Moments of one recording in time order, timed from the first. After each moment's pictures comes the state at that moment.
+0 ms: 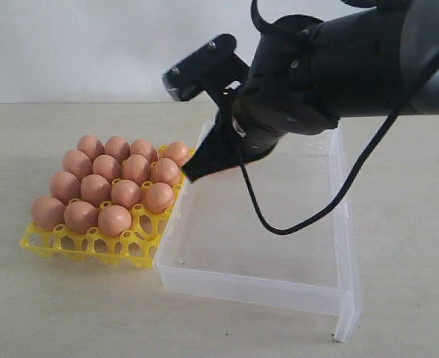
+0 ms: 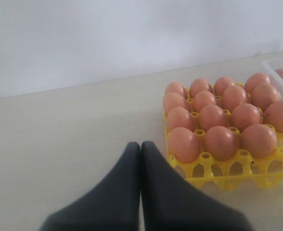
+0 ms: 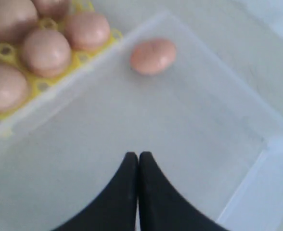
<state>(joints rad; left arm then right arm) 0.04 0.00 0.00 -0.21 0.27 0.33 0.78 1.77 -1.24 -0.67 0.60 0.57</state>
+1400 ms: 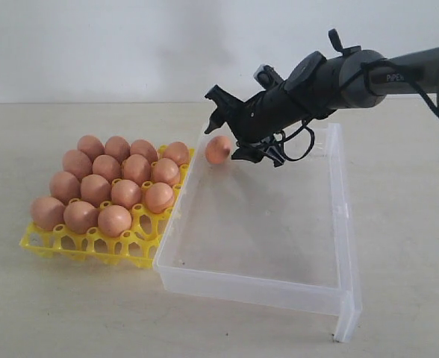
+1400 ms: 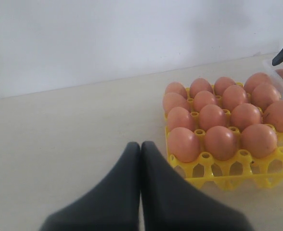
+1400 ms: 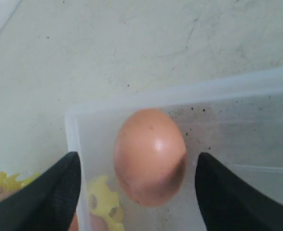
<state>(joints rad) 0.04 0.00 0.00 -0.21 0.27 0.33 0.39 2.32 -1.70 0.87 0.44 0.14</state>
